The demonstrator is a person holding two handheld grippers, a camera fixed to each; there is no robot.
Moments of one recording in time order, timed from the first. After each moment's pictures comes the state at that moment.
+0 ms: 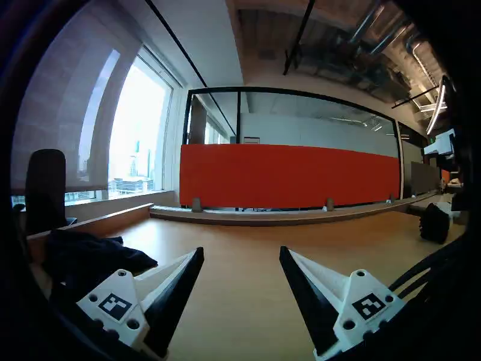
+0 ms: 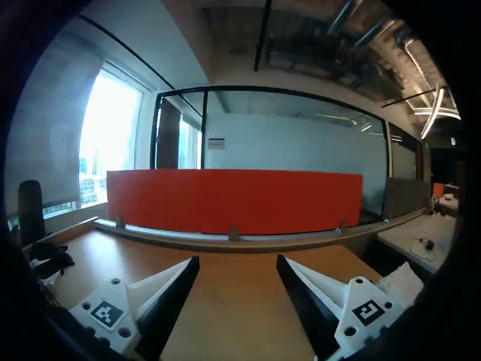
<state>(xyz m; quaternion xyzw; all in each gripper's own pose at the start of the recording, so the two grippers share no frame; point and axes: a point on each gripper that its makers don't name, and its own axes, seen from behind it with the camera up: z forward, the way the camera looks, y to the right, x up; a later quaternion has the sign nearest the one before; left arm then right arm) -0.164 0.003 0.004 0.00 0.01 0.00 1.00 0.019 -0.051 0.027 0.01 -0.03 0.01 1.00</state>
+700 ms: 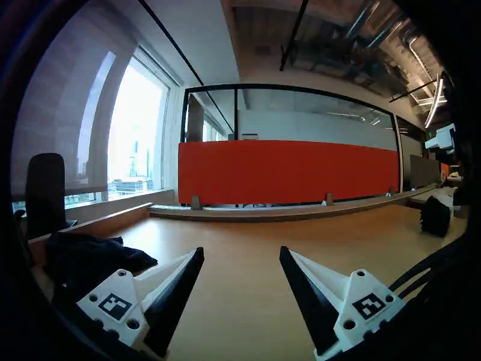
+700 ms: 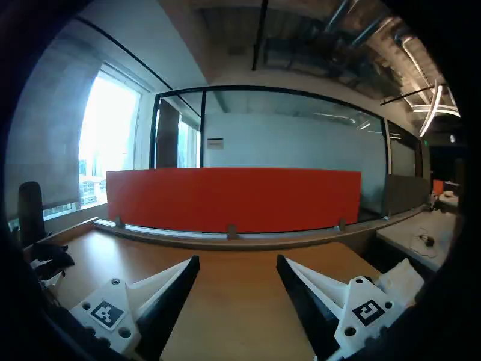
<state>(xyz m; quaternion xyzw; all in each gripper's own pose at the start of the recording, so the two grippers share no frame) -0.171 0.006 0.006 0.00 0.00 0.01 1.00 0.018 -0.042 0.021 0.00 -0.03 0.02 1.00</state>
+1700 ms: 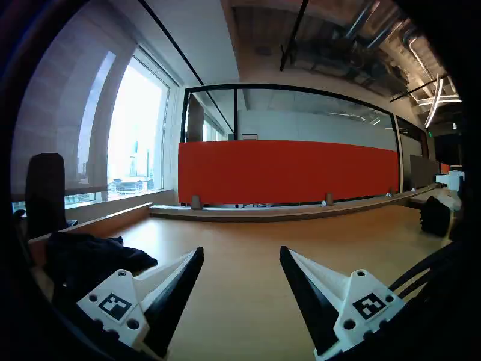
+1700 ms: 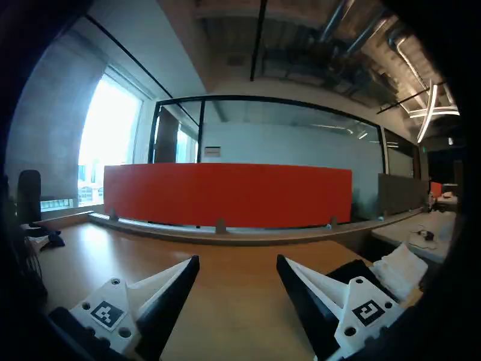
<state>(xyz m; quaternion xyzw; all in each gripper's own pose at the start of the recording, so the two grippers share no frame) -0.172 0.008 0.006 0.00 0.00 0.01 1.00 -0.062 0.001 0.003 0.00 0.01 0.01 1.00</state>
